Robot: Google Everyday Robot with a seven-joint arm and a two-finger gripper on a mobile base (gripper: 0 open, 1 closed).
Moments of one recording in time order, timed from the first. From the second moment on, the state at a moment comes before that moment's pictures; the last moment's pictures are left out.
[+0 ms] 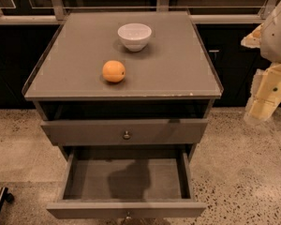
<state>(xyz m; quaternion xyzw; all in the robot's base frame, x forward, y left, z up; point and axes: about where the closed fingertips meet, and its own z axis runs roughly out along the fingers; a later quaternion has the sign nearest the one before) 0.438 -0.216 0.979 -0.60 0.78 -0.04 0.16</state>
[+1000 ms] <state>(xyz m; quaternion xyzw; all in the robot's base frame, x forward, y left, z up) 0.480 -0.197 0.966 -0.62 0.76 0.01 0.21</state>
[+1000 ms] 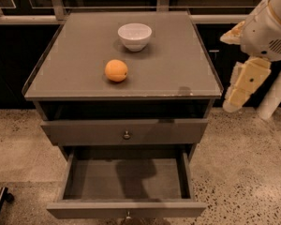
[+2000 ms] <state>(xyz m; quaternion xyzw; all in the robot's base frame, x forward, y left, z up) 0.535 -0.147 0.906 -0.62 0.72 0.14 0.27</state>
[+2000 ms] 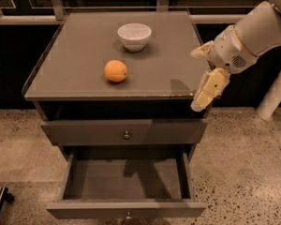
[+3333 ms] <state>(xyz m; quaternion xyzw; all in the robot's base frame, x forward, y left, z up) 0.633 -0.071 0.913 -0.63 0.63 0.23 0.39</state>
